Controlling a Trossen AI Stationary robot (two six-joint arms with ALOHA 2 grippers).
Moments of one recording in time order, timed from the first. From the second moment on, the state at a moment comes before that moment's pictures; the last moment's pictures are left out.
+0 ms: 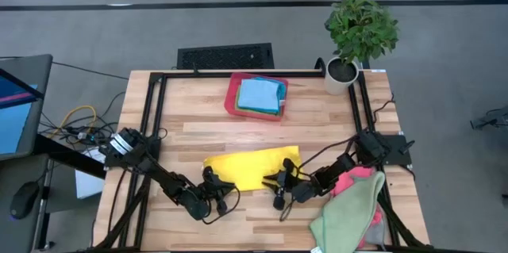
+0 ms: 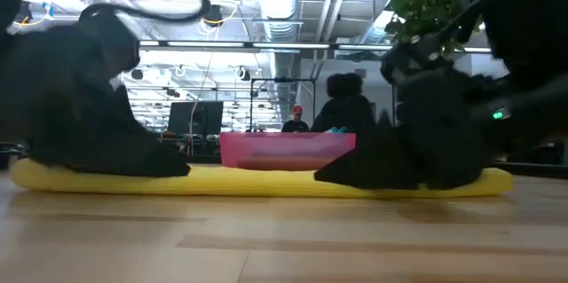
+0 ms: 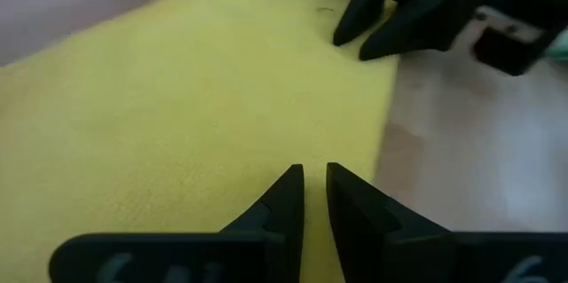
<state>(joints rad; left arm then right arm) -0.72 1.93 0.64 0.59 -0.88 -0.92 0.54 2.15 0.71 0.98 0.69 0.37</state>
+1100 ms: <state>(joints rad) -0.74 1.95 0.66 0.61 -0.91 -0.86 0.49 2.26 0.88 0.96 0.55 0.28</state>
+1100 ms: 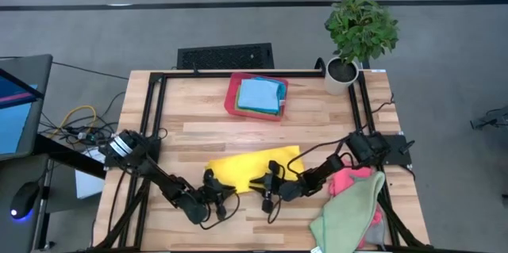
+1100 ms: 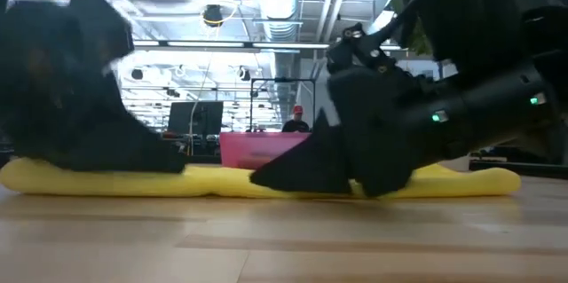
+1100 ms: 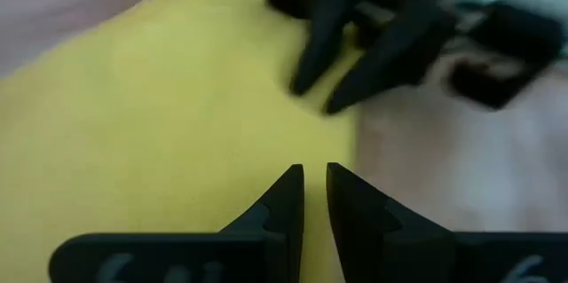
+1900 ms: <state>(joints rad) -0.60 1.79 0.51 0.20 -1.05 -1.21 0.34 2.03 0.51 0.96 0.74 0.43</state>
